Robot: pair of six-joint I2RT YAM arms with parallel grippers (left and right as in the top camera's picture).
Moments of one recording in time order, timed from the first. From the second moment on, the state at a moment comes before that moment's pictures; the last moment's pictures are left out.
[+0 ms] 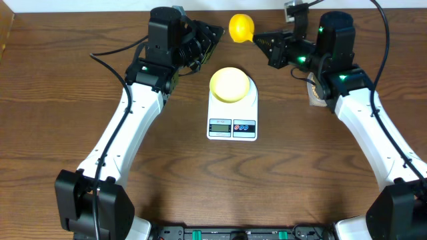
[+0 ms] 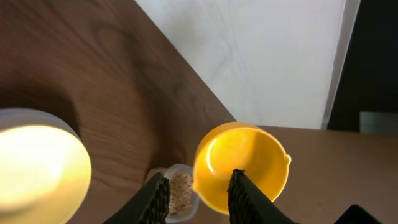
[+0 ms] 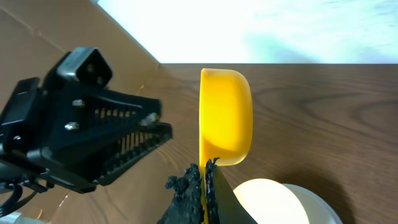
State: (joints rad) left arm -0.28 1.66 1.43 -0.24 0.42 -1.19; right arm 0.22 1.62 1.31 -0.04 -0.68 0.41
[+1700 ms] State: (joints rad) left arm -0.28 1.66 1.43 -0.18 0.52 -1.00; right arm 0.26 1.62 1.31 0.07 -0.66 0.58
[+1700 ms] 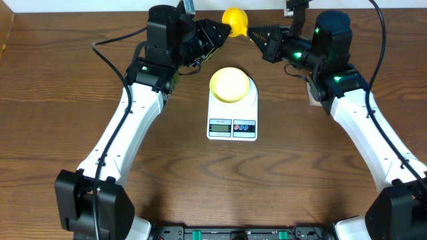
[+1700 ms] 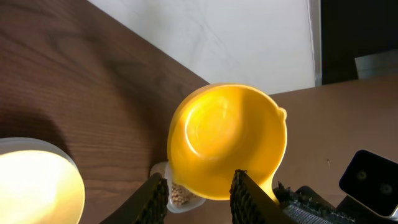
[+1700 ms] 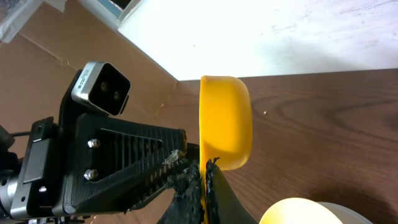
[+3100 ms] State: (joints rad) left arm -0.28 1.66 1.43 -0.18 0.41 -0.98; right arm 0.26 1.62 1.31 0.09 -0.82 0.56
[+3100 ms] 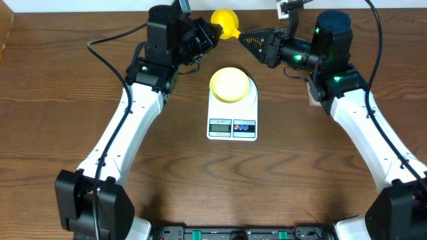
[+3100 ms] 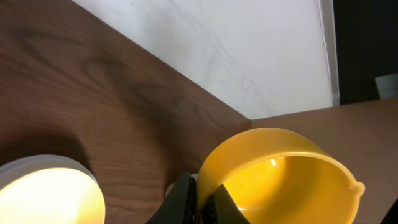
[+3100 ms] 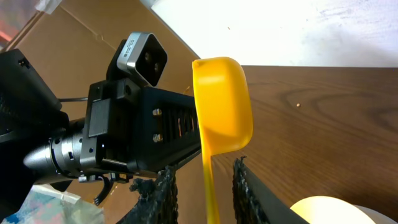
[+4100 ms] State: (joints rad) left arm -0.28 1.66 1.43 -0.24 0.42 -1.04; right arm 0.28 1.62 1.31 0.11 -0.79 0.51
